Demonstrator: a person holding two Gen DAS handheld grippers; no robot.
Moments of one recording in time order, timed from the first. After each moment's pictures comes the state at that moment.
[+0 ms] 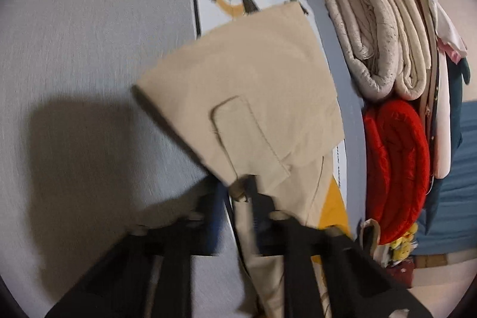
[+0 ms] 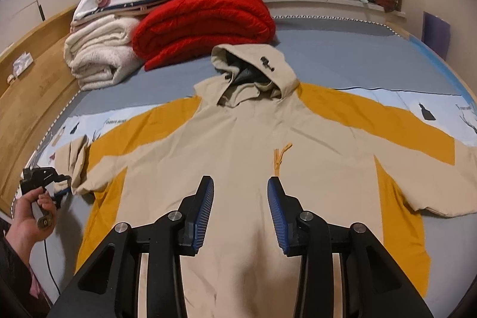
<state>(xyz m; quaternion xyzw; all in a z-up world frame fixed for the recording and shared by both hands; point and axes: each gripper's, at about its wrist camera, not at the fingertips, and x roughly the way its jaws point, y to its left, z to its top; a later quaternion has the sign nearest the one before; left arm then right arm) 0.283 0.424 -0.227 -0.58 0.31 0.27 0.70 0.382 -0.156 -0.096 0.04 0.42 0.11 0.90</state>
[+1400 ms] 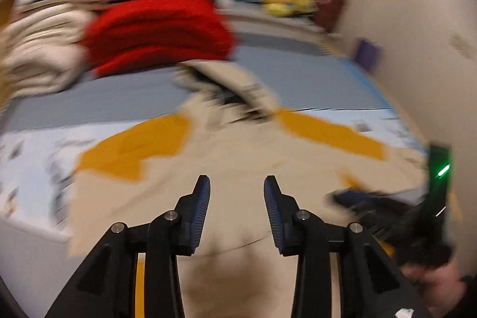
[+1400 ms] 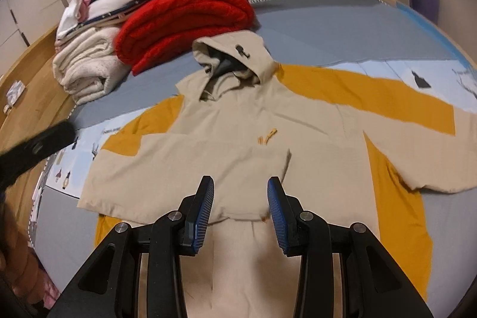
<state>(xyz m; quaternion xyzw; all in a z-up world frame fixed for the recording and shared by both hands) 0.324 0.031 -0.019 -0.03 0.40 -0.08 0.91 0.397 -0.196 -0.099 0.11 0.47 0.09 0.87</state>
